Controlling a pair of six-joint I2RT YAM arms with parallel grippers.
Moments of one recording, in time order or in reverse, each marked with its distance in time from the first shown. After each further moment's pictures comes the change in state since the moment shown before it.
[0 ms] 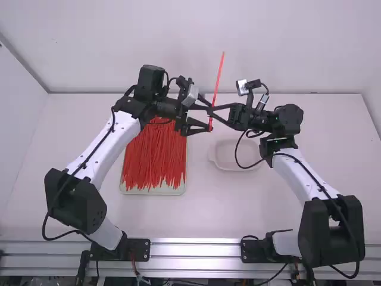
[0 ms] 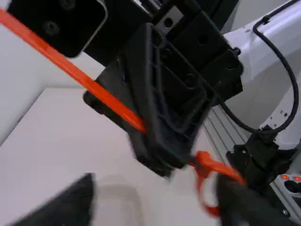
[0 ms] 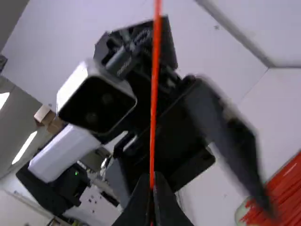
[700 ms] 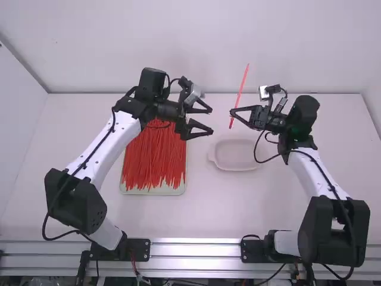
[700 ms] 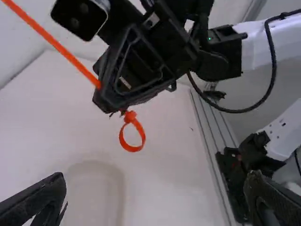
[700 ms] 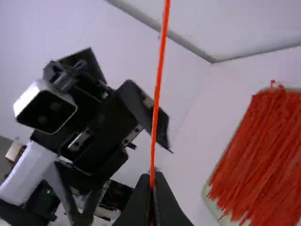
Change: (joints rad) left arm 0.008 0.000 -0.005 -0.099 -0.068 -0.126; right arm -0.214 -0.003 0.005 -0.605 -0.053 -0.370
